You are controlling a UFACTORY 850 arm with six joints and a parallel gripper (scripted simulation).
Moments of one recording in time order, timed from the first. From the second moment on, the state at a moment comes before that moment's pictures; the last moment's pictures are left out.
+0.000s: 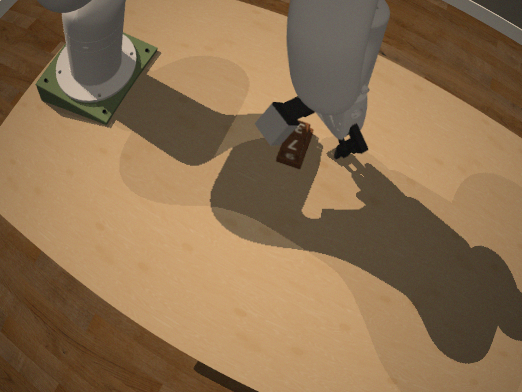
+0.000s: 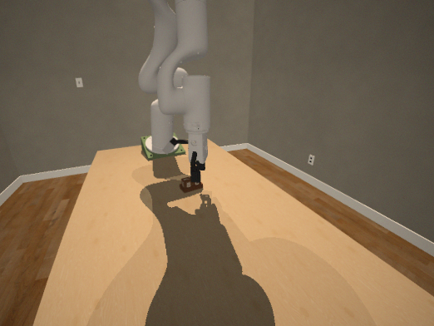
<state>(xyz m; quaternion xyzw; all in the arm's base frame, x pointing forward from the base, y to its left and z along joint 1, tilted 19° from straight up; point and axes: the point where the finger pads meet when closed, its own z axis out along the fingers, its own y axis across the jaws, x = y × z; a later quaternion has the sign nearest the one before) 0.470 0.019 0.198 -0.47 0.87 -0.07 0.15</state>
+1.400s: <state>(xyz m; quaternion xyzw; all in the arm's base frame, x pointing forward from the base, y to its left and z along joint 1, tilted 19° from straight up) 0.470 0.020 0.198 -0.43 0.89 -0.06 0.15</state>
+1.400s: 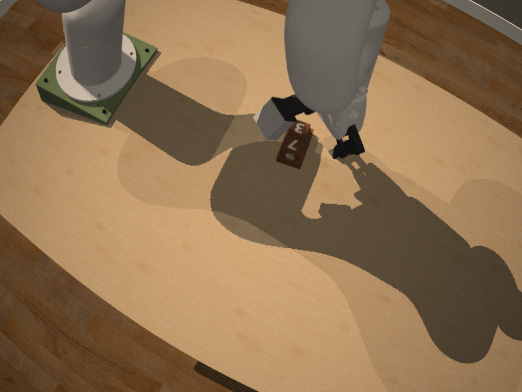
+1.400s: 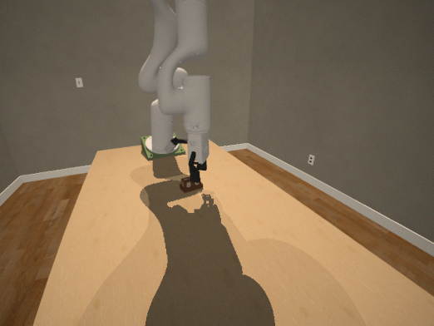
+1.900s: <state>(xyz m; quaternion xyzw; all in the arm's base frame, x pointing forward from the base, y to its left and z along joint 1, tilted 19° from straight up) 0.473 0.032 0.198 -0.35 0.92 -0.05 0.16</state>
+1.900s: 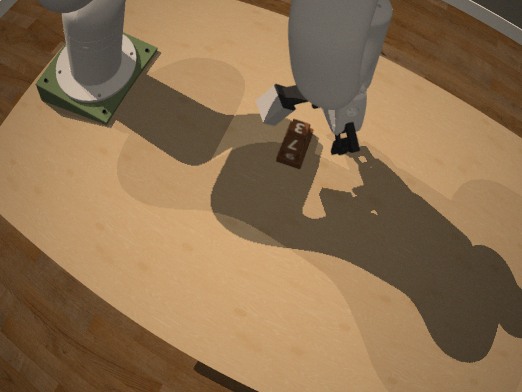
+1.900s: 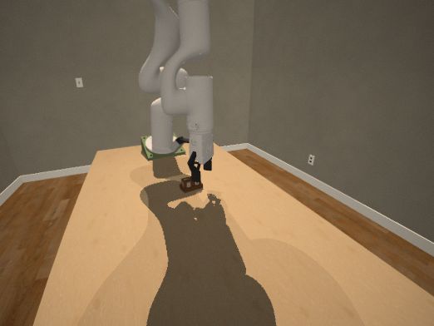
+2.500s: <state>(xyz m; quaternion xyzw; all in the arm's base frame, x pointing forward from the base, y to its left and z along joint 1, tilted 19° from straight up) 0.475 0.045 0.197 -0.24 0.96 -0.02 0.17</state>
